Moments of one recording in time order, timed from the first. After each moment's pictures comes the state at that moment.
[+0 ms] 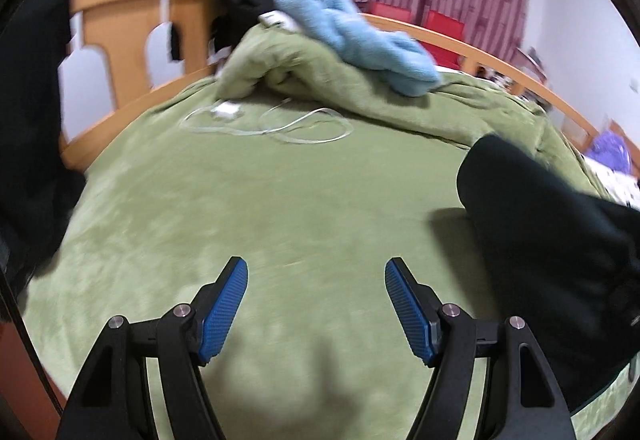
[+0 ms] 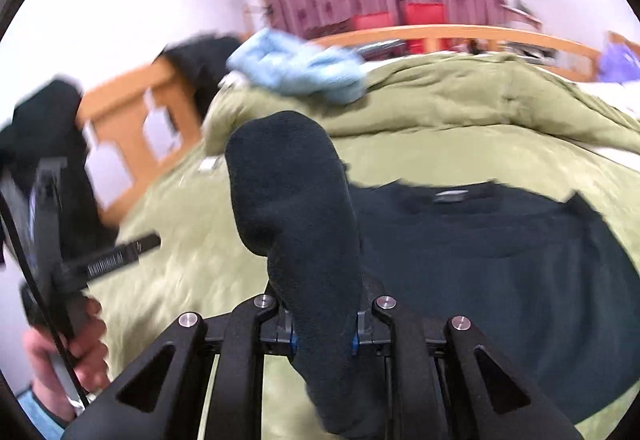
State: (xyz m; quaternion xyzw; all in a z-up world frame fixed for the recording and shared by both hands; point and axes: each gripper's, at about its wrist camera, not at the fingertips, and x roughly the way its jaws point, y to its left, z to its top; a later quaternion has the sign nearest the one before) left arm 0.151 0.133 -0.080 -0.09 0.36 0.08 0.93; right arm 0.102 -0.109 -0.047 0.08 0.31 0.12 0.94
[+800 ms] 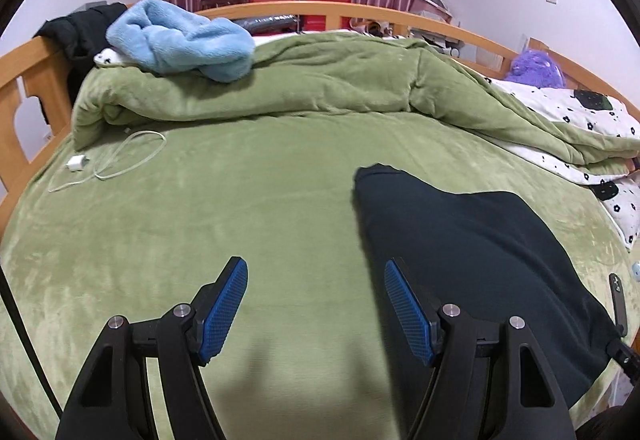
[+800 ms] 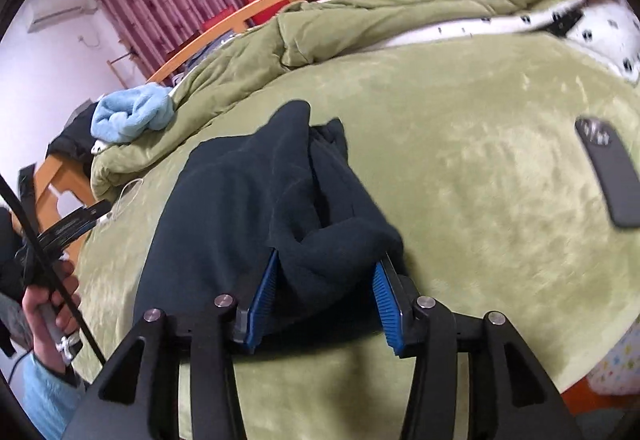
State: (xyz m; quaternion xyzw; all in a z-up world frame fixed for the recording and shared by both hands) left arm 0.197 -0.102 -0.078 0.00 0.38 -0.06 0.92; right arm 0.024 -0.420 -0.103 0.22 0.38 -0.03 0.90
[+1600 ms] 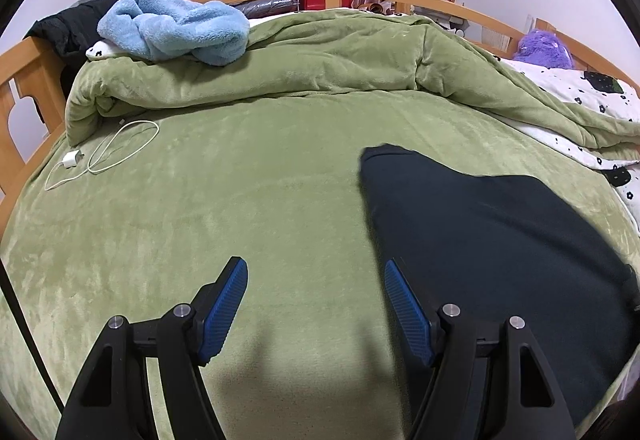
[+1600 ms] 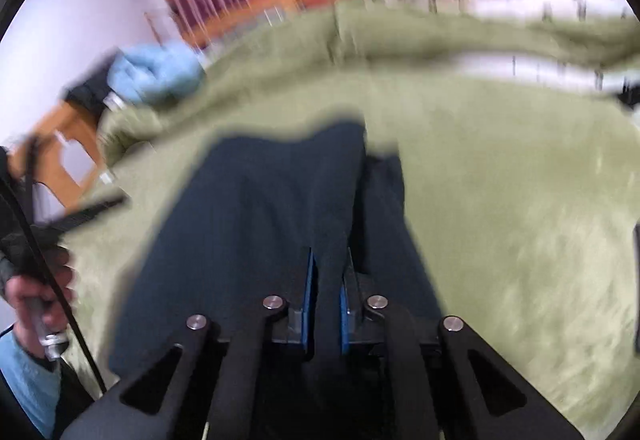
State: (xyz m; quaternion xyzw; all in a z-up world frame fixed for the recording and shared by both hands) left arm 0.218 -0.110 -0.099 0.02 0.40 -0.05 0.91; right arm 0.083 -0.420 -0.095 0.14 0.36 0.04 0.92
